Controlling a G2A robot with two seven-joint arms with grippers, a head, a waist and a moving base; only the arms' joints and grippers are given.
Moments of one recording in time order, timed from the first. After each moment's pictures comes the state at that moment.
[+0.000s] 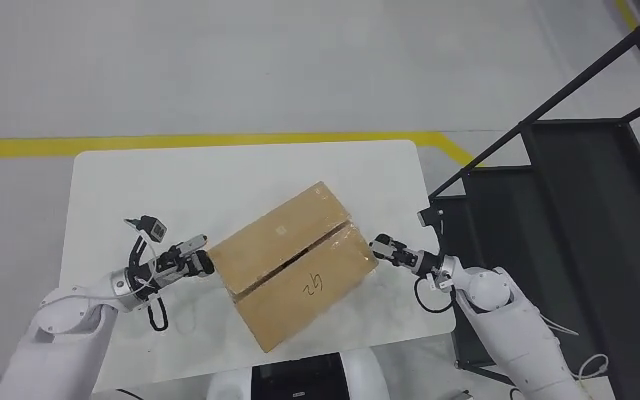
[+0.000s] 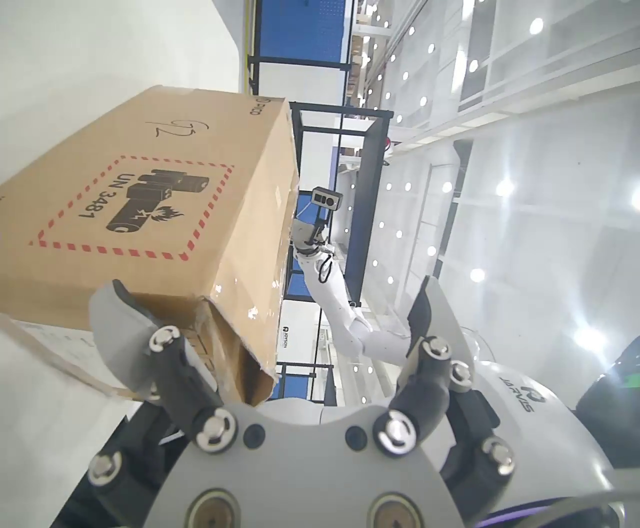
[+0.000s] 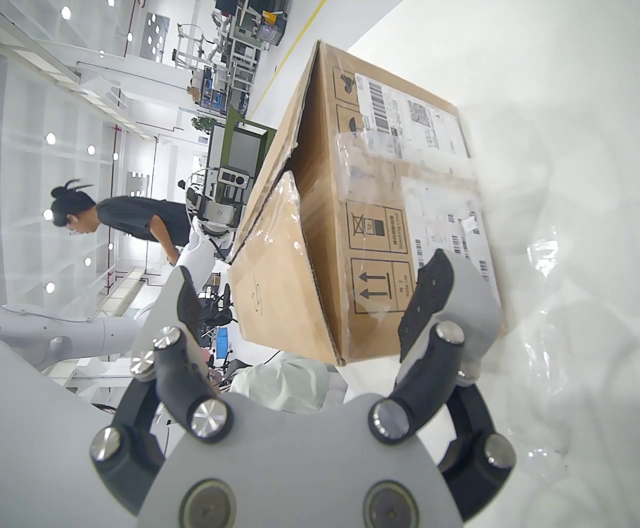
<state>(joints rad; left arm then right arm) 1.47 -0.97 -1.45 -1.50 -0.53 -0.26 -1.07 -1.57 -1.03 1.42 -1.50 0.13 -0.60 0.77</state>
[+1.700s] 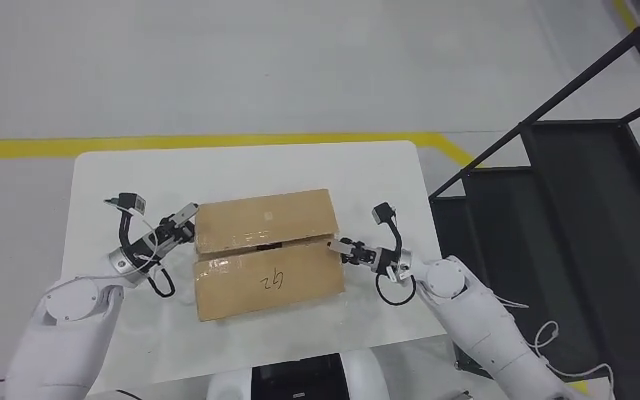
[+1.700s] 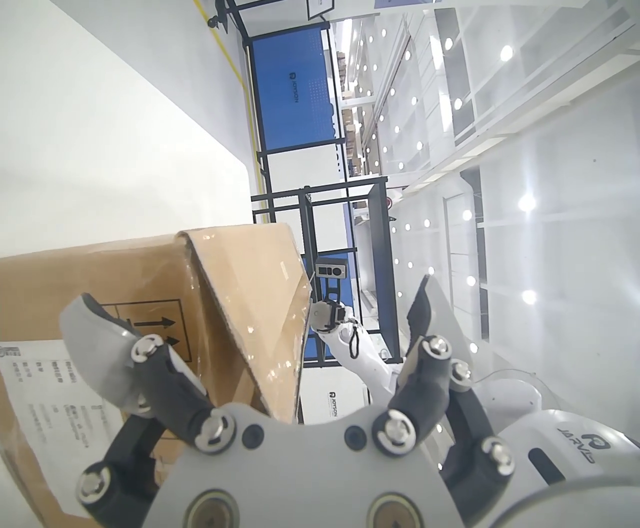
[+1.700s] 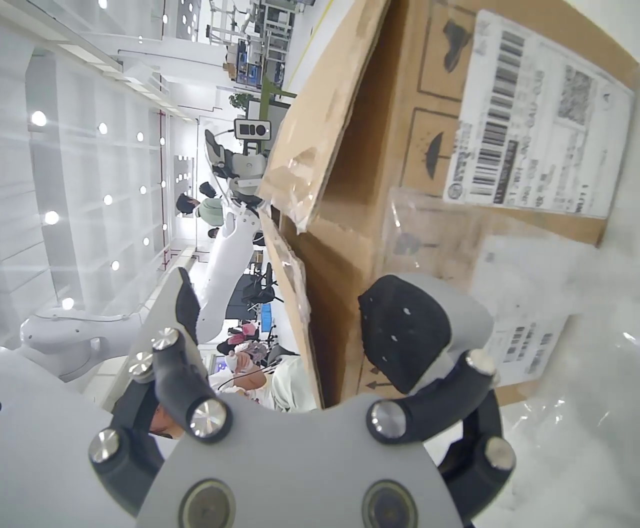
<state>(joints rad) 1.40 -1.00 -1.42 -1.46 -0.38 -0.40 -0.82 -1.38 -1.08 1.14 -1.41 0.21 -0.53 0.73</state>
